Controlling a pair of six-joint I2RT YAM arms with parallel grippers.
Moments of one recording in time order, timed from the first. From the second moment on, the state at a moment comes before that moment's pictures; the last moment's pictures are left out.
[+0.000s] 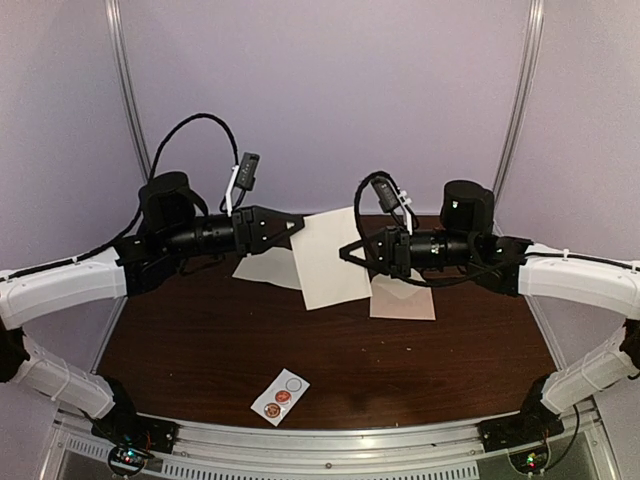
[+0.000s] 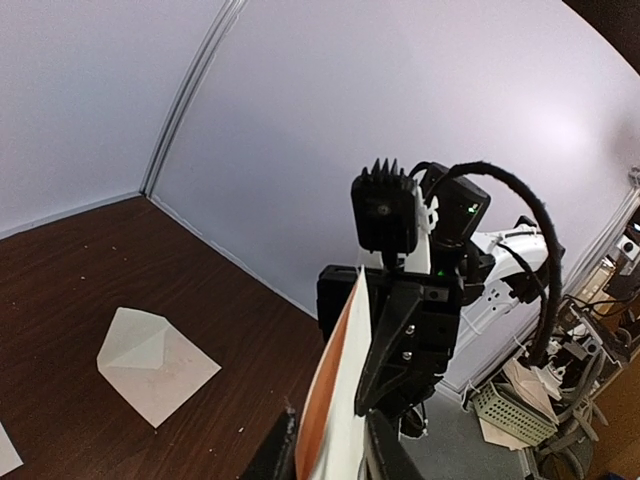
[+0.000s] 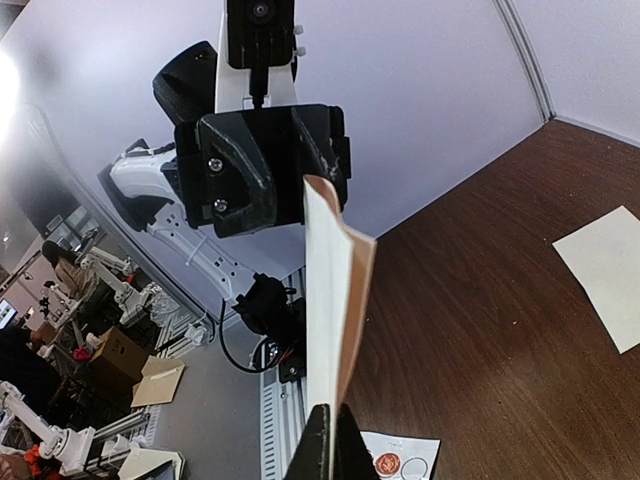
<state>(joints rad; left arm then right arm) -0.78 1.28 0.98 0.32 0.58 -0.56 0.79 1.33 1.00 0.22 -0.71 0.49</state>
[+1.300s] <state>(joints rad) -0.79 1.29 0.83 0.45 0.73 -0.55 0.79 1.33 0.97 0.55 -0.54 0.69</state>
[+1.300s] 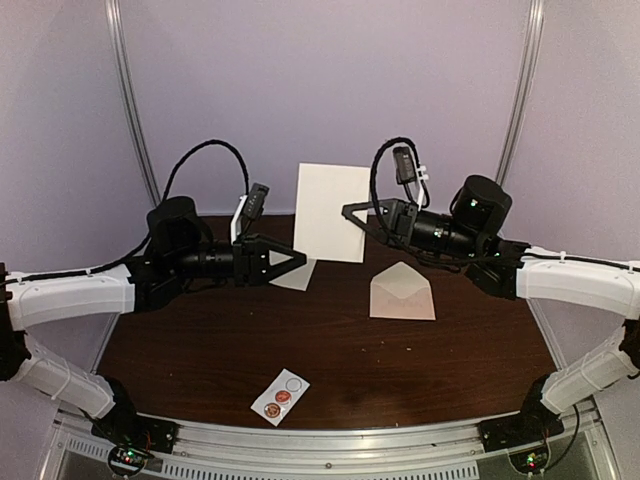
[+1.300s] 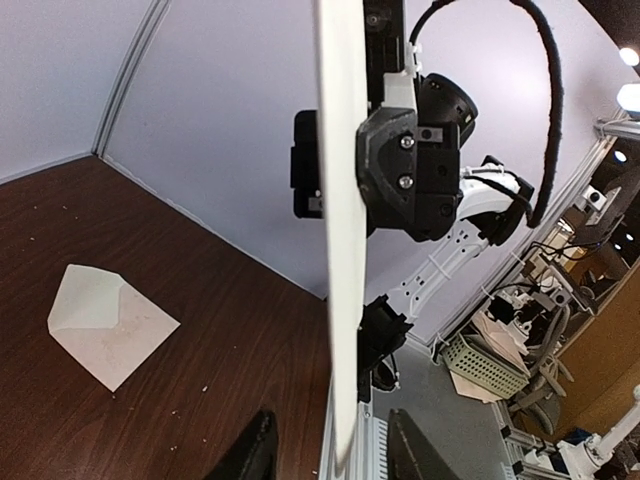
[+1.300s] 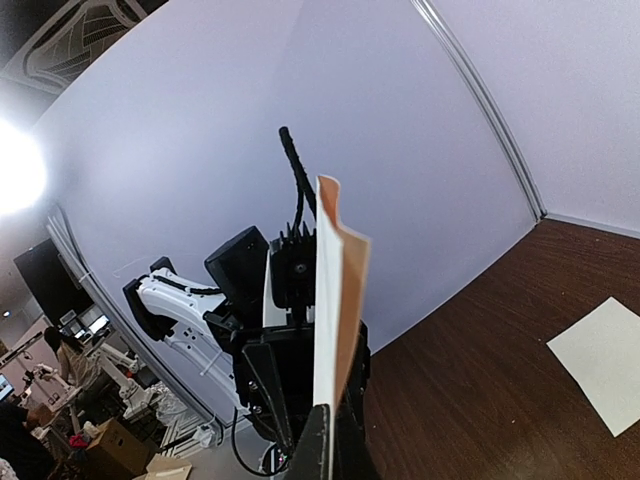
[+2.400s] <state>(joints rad) -0.75 1.40 0.92 0.45 0.65 -0.62 0.80 1.36 0.98 0.35 -0.51 0.60</state>
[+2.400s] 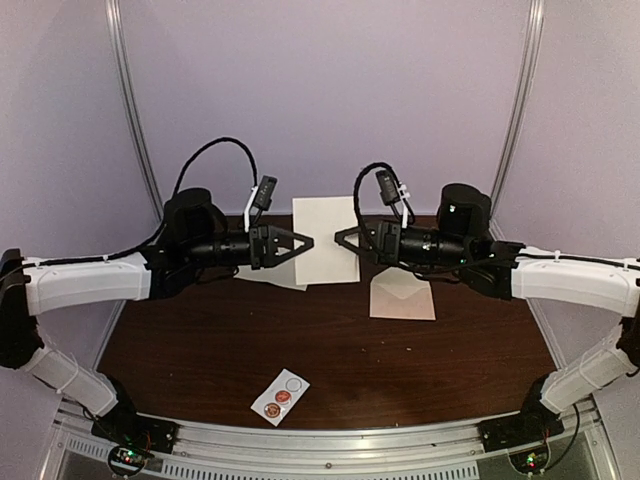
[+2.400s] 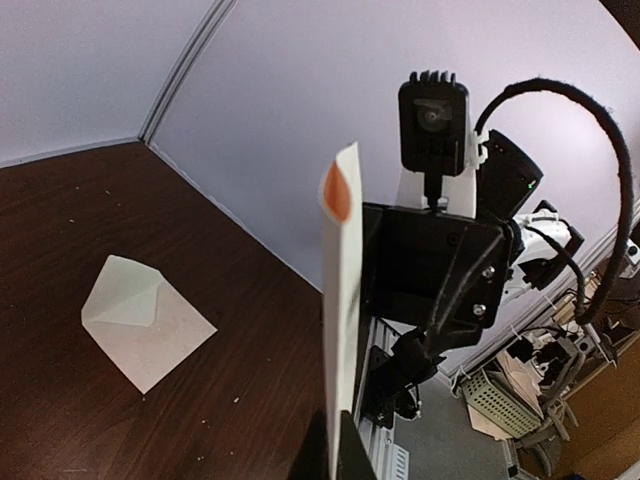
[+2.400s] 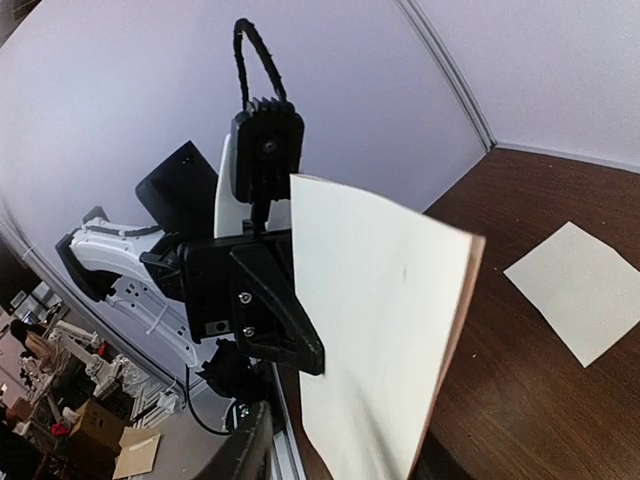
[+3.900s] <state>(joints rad) -0.19 1.26 1.02 -0.06 0.40 -0.20 0.39 1.59 0.61 0.21 -0.27 0.52</state>
